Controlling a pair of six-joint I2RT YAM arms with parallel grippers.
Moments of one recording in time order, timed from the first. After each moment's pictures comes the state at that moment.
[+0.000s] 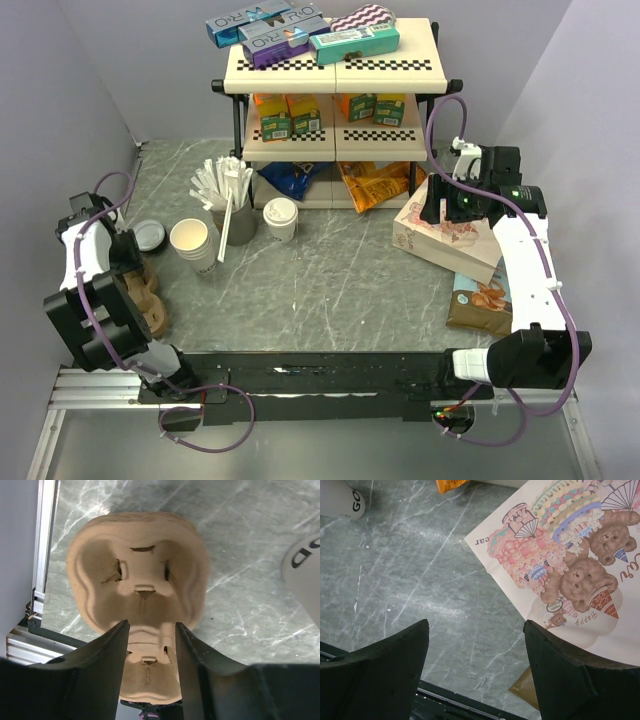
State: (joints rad) left arm 0.50 1.48 1.13 -0.92 -0.03 0.08; right arm -0.05 1.30 1.40 -0.95 -0.33 -0.09
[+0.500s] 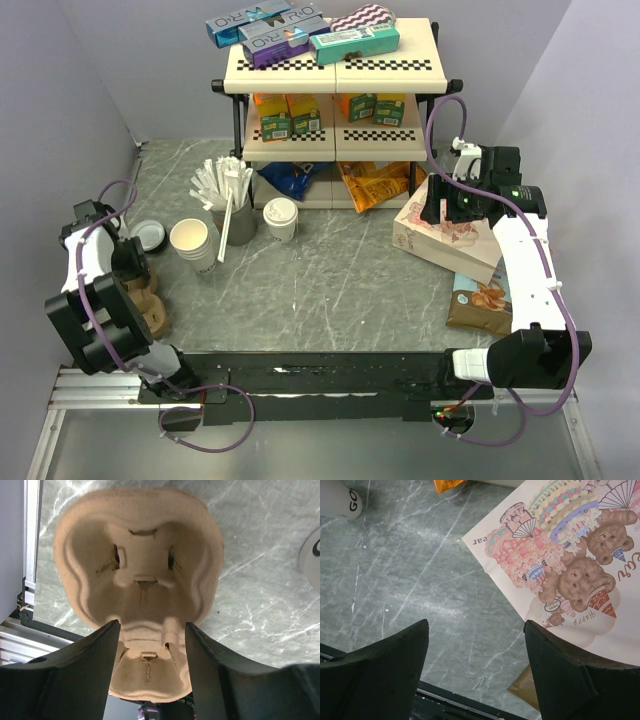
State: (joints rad) left arm 0.52 1.47 1.08 -0.92 -0.04 0.08; right arm -0.05 1.30 1.40 -0.95 -0.32 -0.09
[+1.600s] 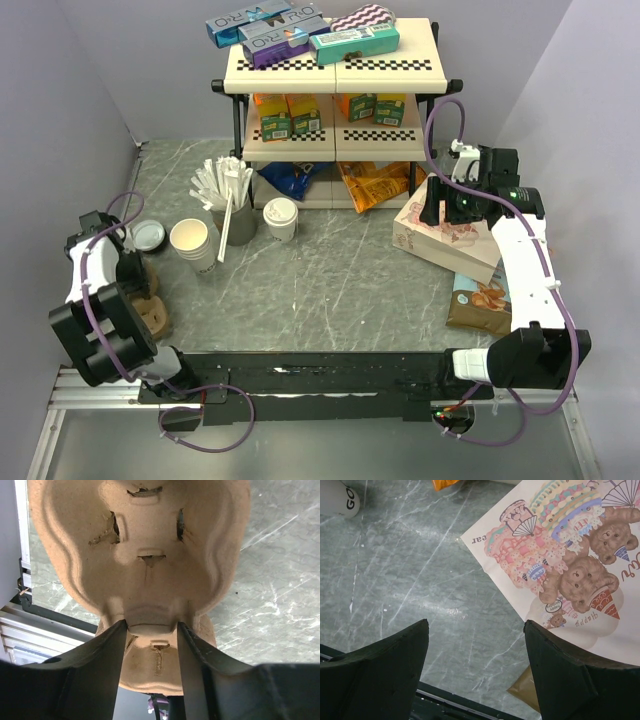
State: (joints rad) left arm 0.52 1.40 0.97 -0.92 -0.08 0.14; right arm -0.05 1.30 1.37 -0.93 -0.32 -0.09
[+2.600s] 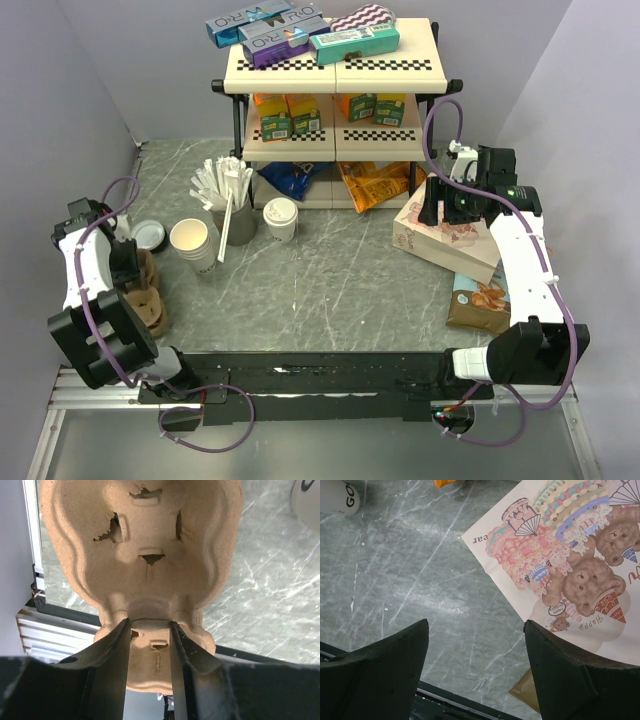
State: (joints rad) left arm 0.52 1.38 1.12 -1.06 0.00 0.21; right arm -0.05 1.32 1.37 -0.92 -0.33 -0.09
